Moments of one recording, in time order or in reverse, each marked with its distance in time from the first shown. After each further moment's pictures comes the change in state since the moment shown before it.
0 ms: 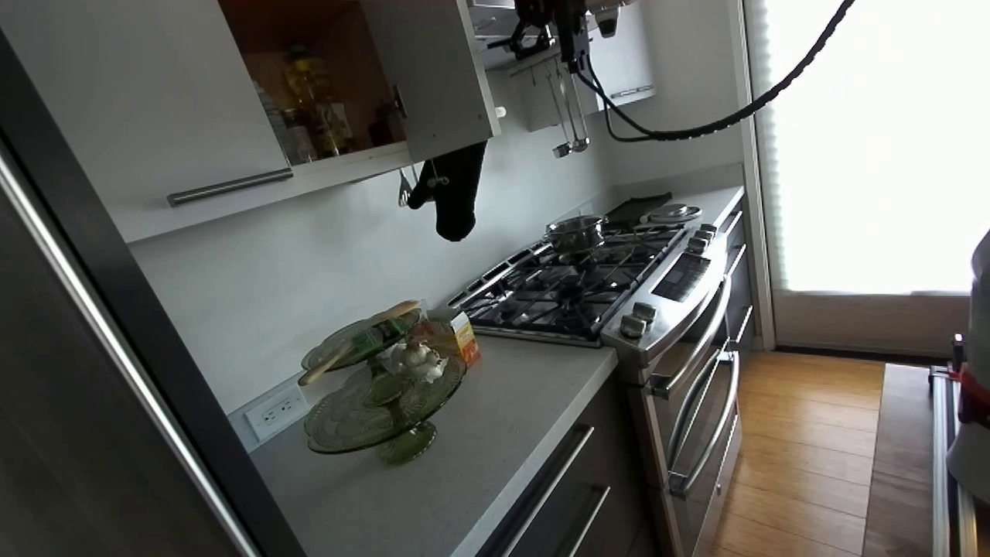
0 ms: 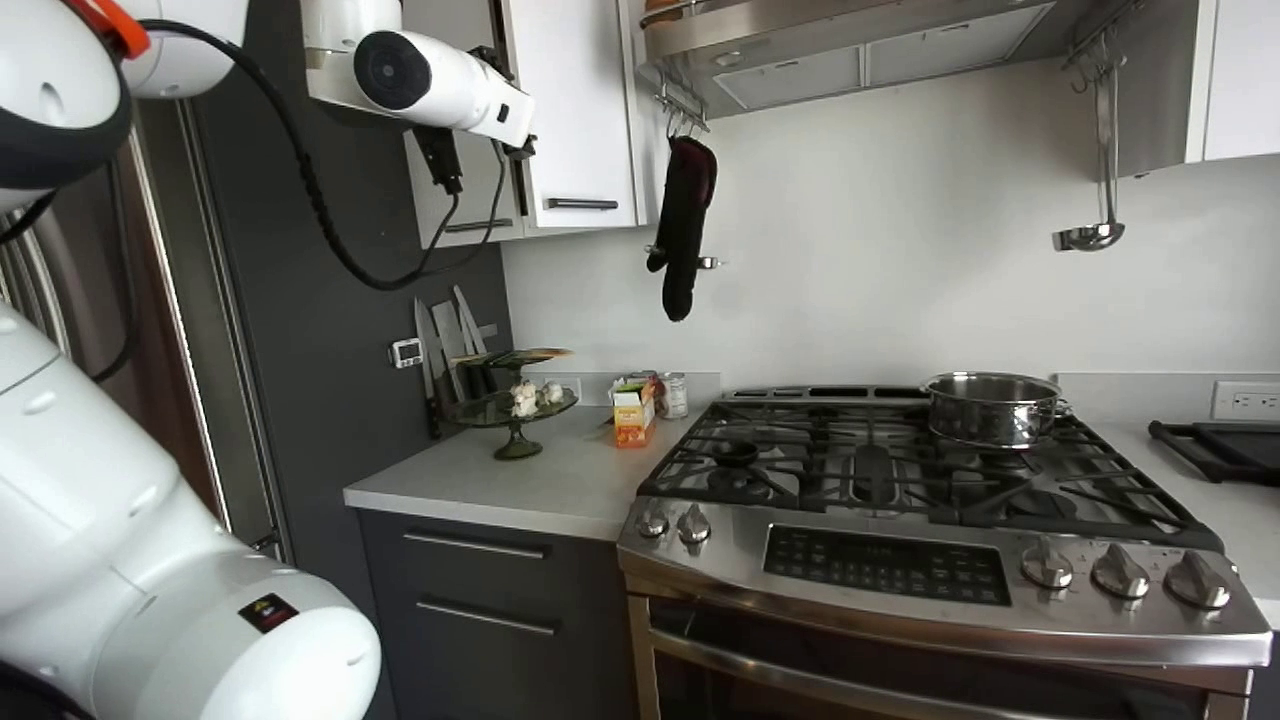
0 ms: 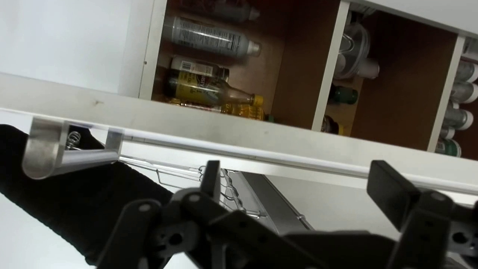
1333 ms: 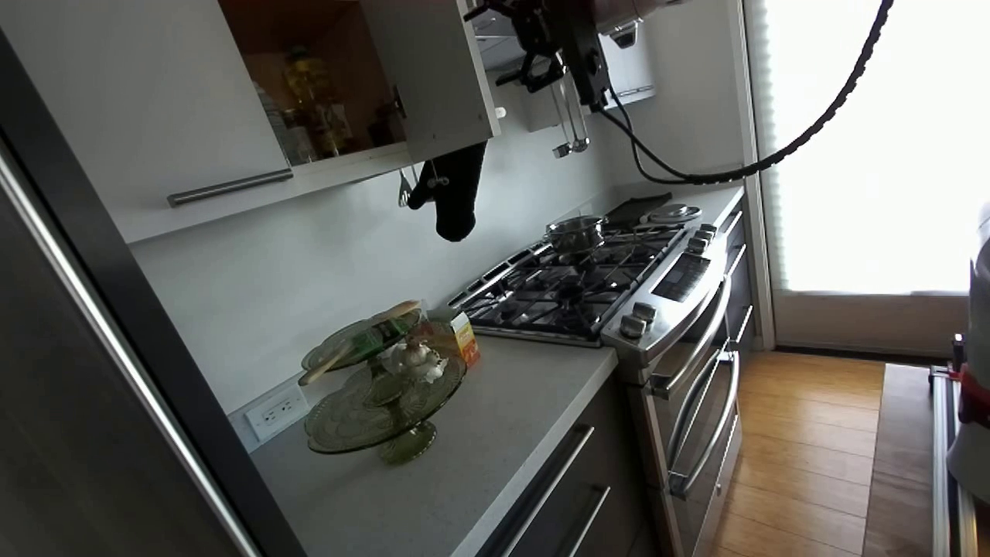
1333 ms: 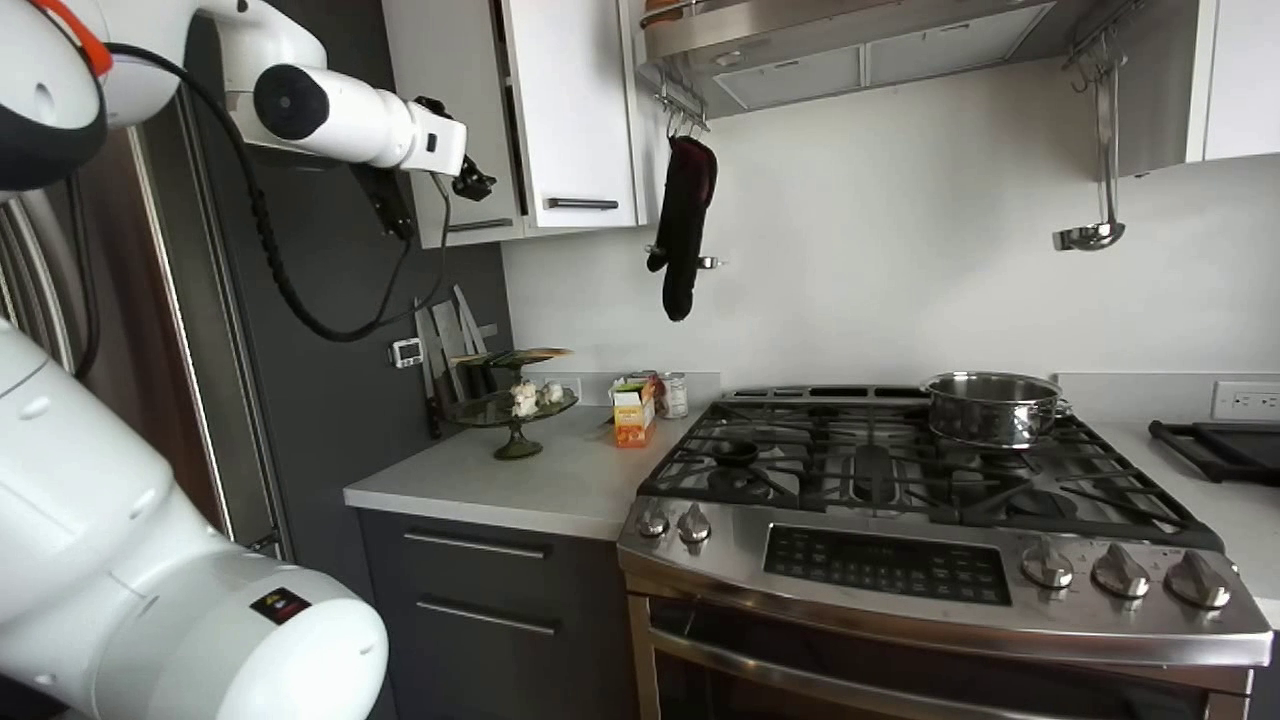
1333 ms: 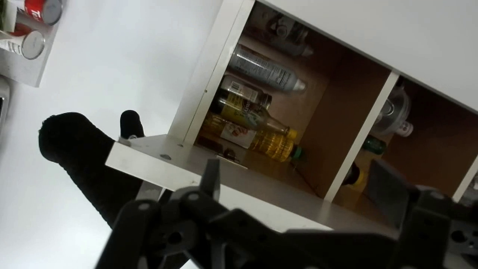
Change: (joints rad) arm 0.073 -0.030 0.158 -0.092 -0.029 0.273 -0.113
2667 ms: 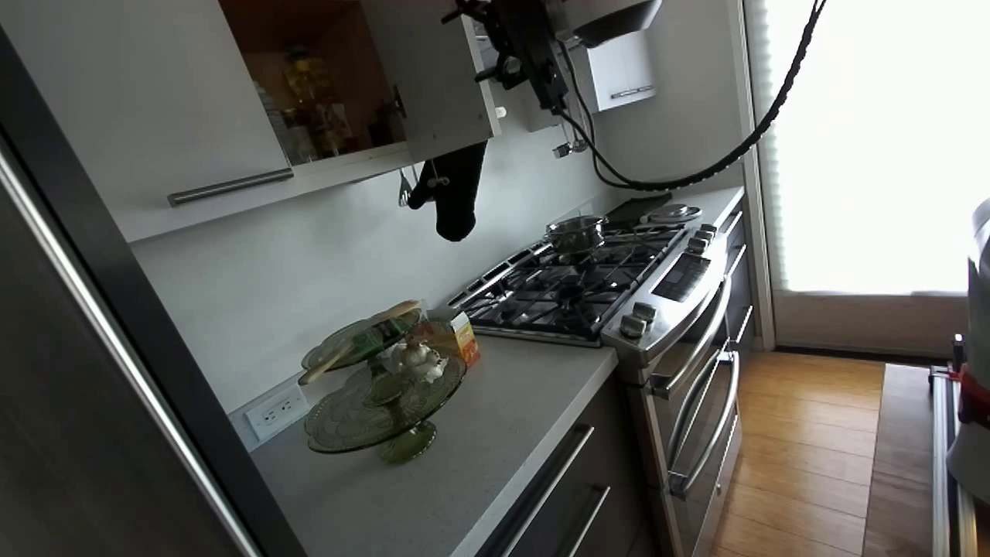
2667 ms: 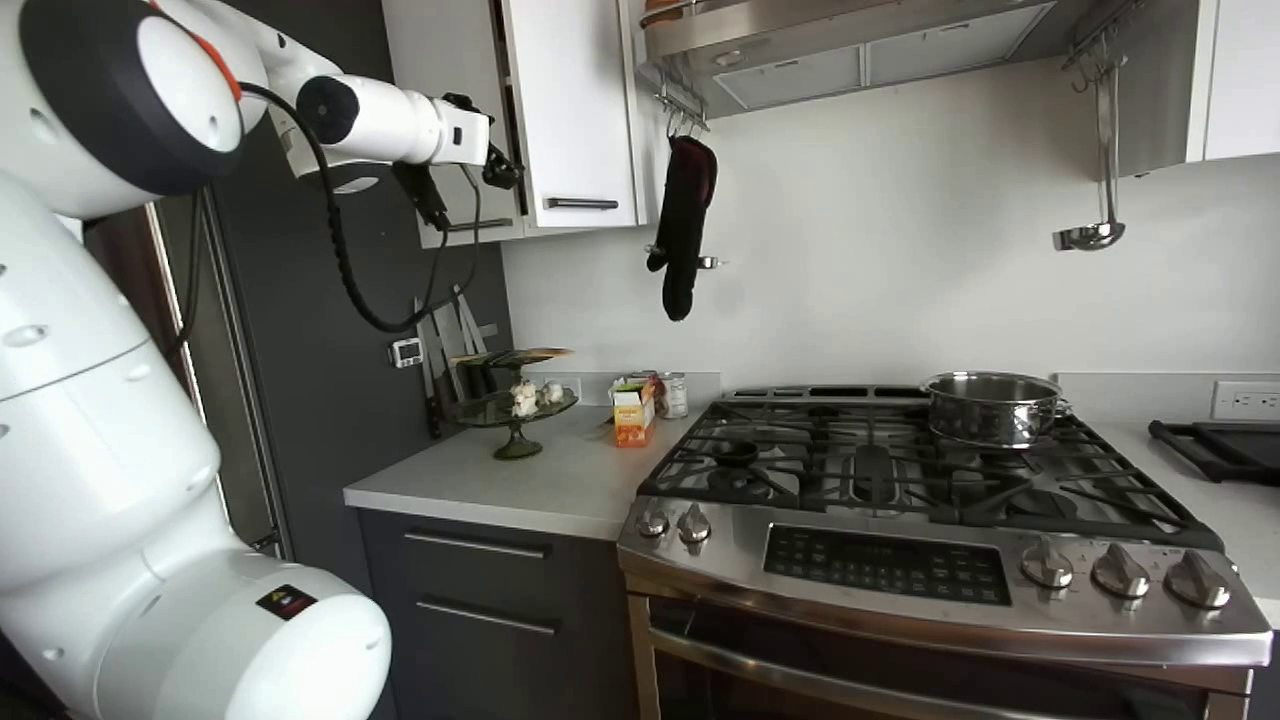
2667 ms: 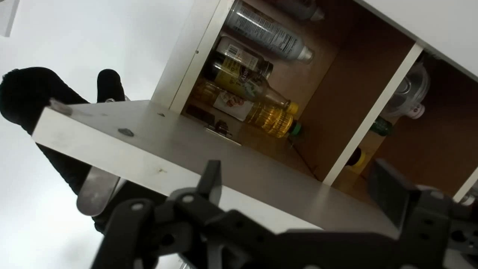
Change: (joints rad) arm 0.030 0.201 0.007 0.097 -0.453 0.164 0.304
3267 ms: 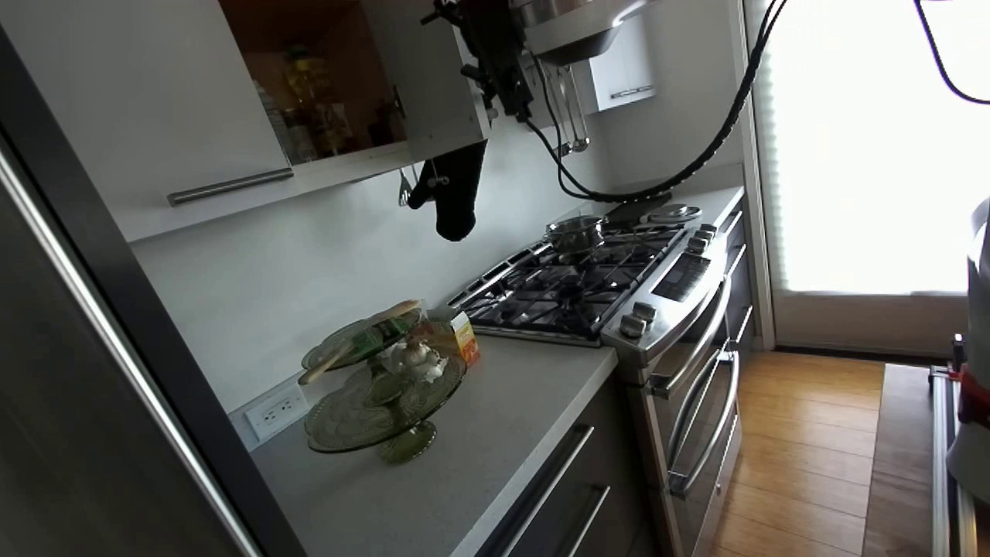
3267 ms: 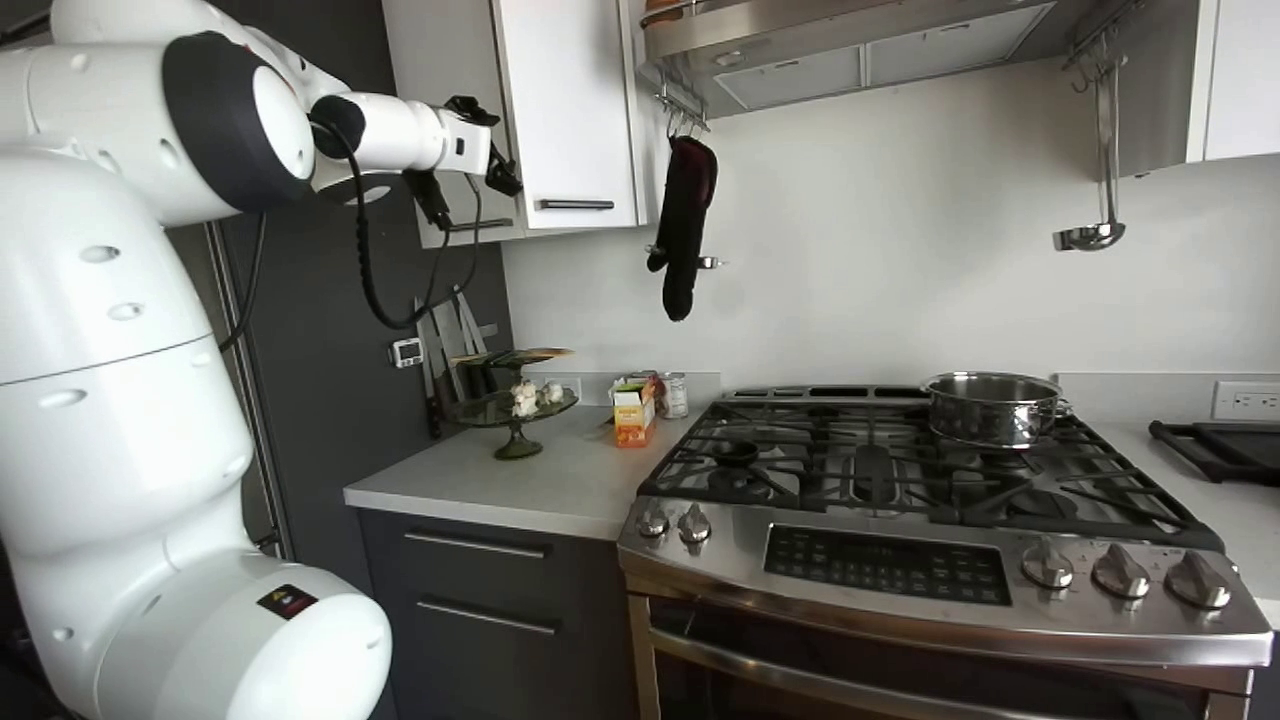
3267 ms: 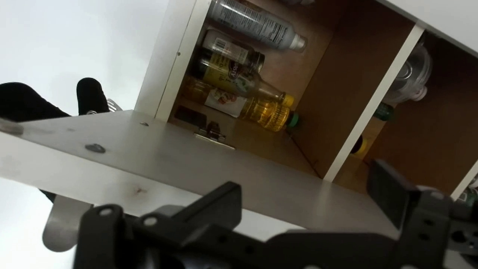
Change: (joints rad) arm 0.005 0.147 0.056 0.112 -0.138 0.130 0.140
